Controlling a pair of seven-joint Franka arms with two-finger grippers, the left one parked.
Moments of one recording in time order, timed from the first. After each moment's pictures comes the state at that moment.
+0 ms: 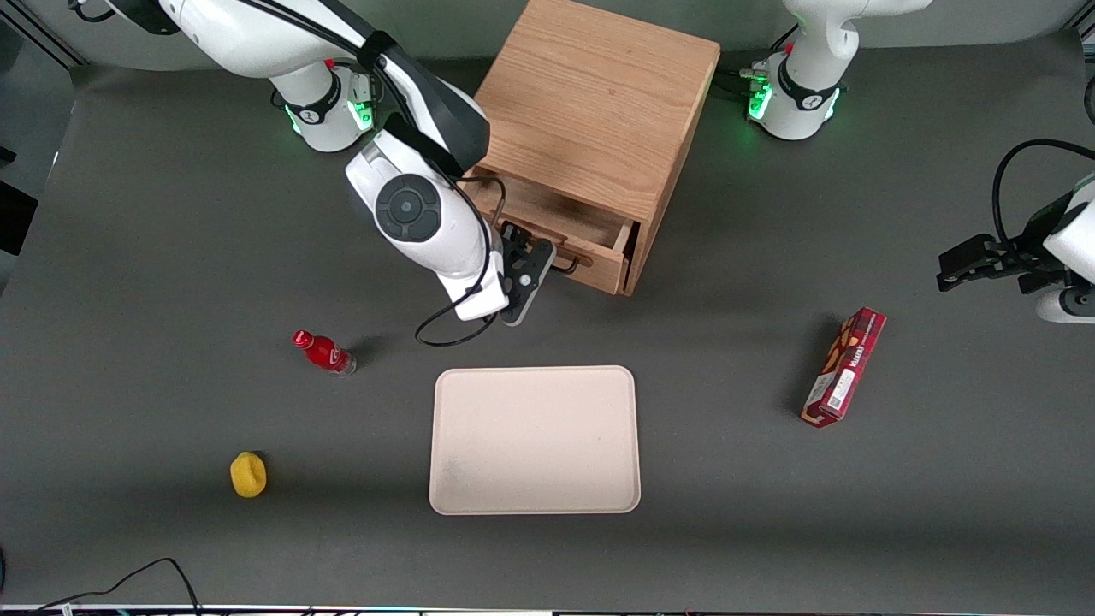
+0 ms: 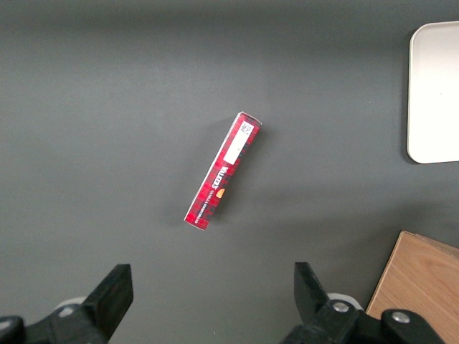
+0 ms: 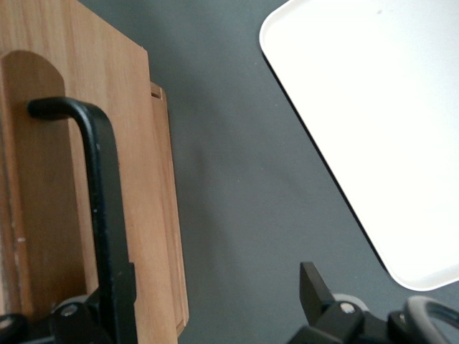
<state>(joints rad) 0.23 0.50 0.50 -1.57 0.01 2.00 -0.37</state>
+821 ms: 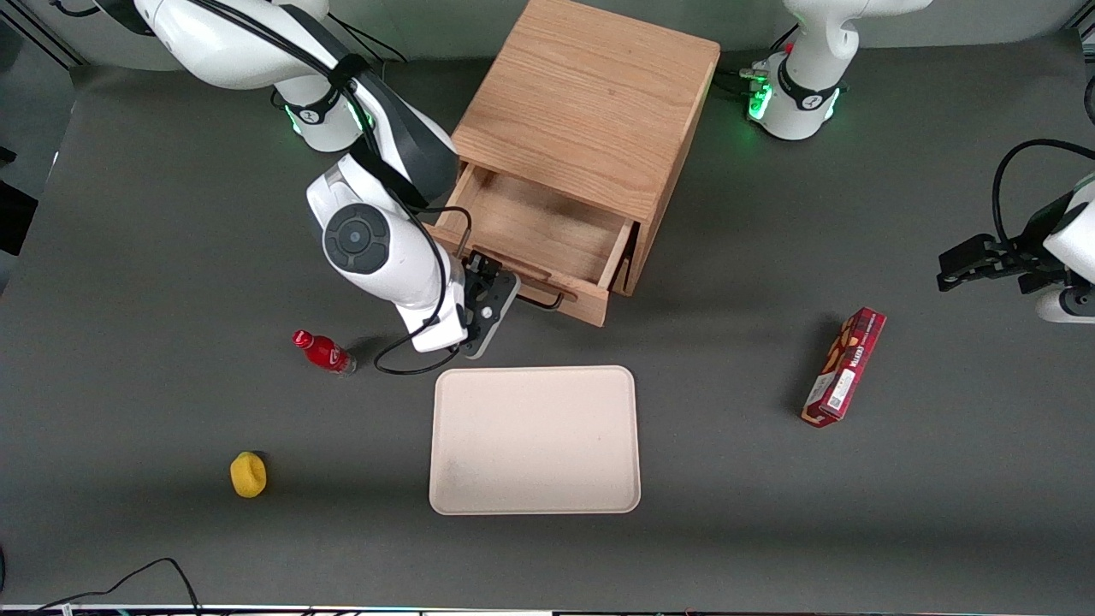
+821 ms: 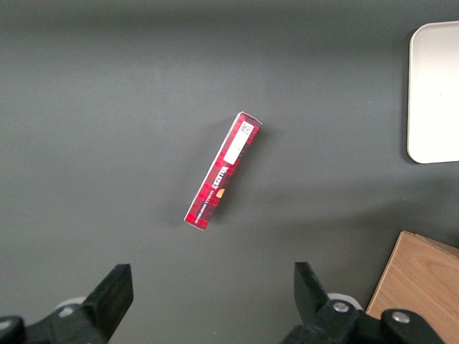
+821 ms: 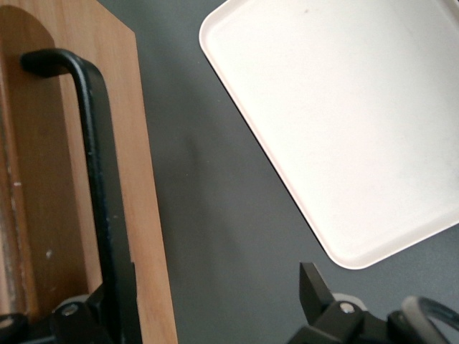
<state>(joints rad) 0.21 0.50 0.41 -1.54 0.03 2.00 -0.43</state>
